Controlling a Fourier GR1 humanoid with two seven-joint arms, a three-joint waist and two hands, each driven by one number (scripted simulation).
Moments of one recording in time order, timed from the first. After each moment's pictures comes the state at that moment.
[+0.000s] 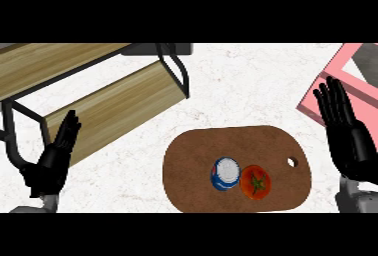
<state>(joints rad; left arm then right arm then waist) -0.01 0.41 -0.18 -1.40 0.23 0.26 -0.19 -0.09 -0.30 0.02 -1.63 -0.19 -0.06 -0.20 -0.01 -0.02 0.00</state>
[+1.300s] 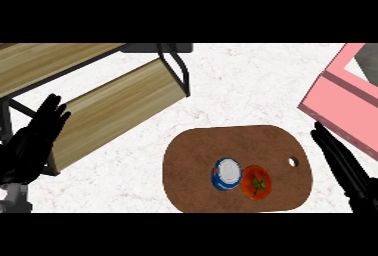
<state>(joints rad) -0.04 0.48 -0.05 -1.59 0.45 0.14 0.15 0.18 -0.55 0.31 -2.29 0.50 -0.06 0.37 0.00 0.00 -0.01</state>
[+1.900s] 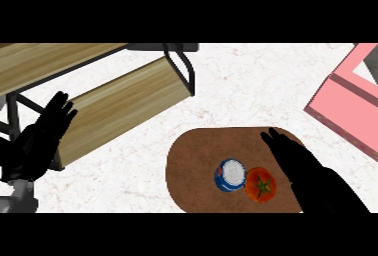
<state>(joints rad) -0.06 0.45 -0.06 -1.58 0.44 0.13 0.17 -0.14 -0.46 0.52 -2.28 0.49 0.32 1.02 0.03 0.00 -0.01</state>
